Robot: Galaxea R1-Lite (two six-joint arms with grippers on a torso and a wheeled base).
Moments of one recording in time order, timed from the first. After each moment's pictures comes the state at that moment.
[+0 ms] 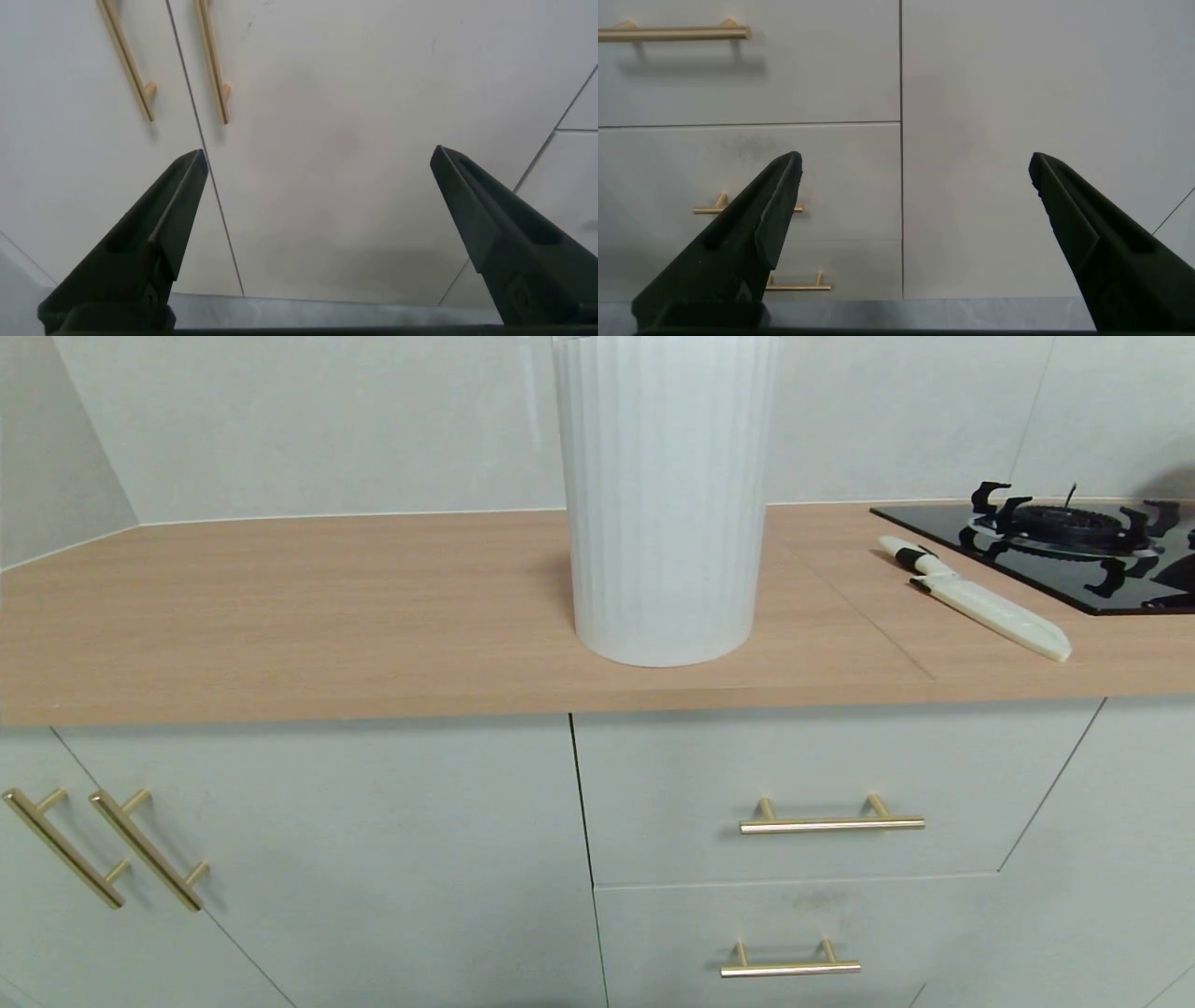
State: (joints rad) left arm 0.00 0.00 0.00 0.00 0.06 -0.02; right arm 0.00 0.00 0.00 0.00 0.00 0.00
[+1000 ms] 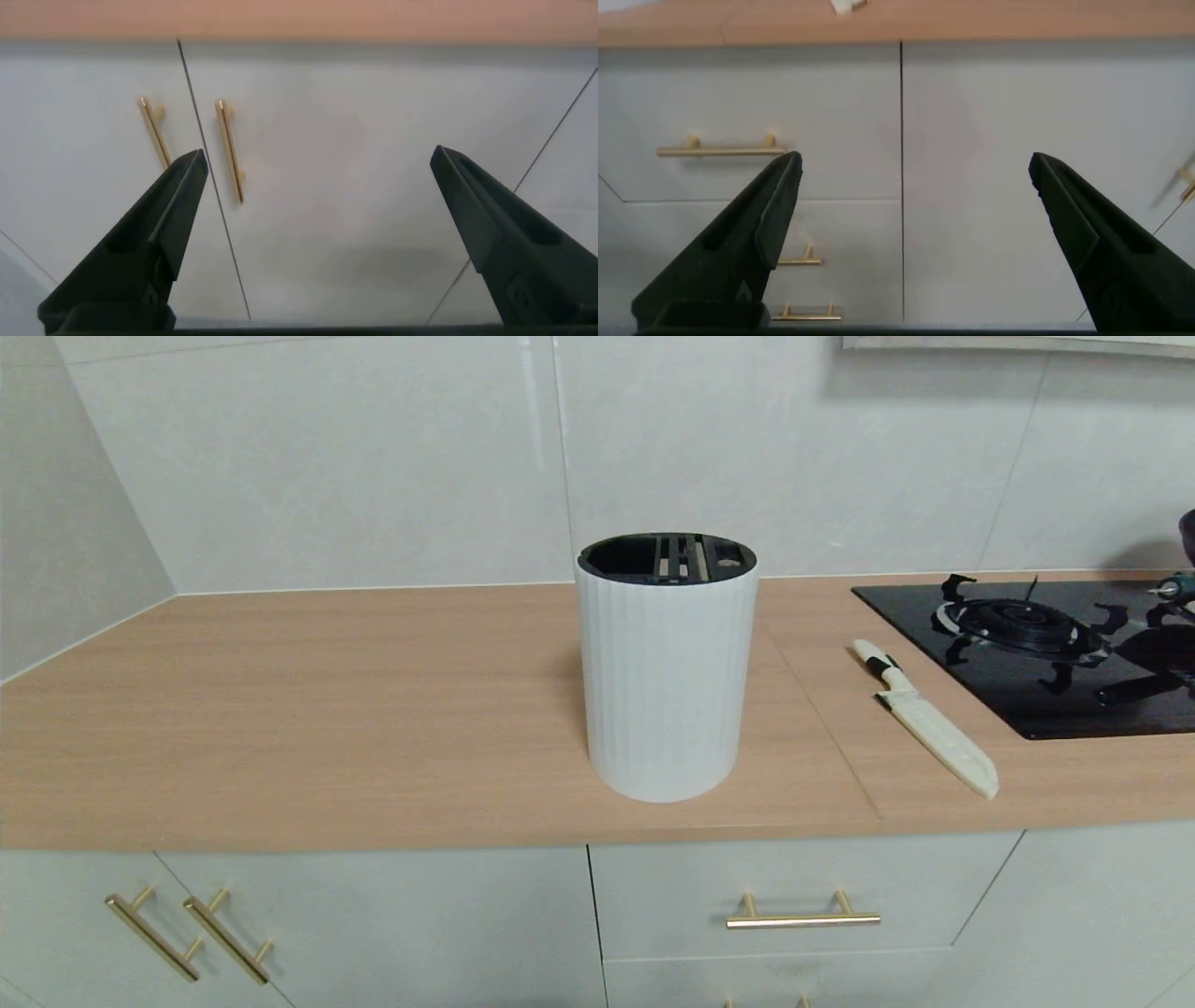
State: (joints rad) left arm 0.00 0.00 0.00 0.00 0.06 -0.02; right arm 0.00 0.00 0.00 0.00 0.00 0.00
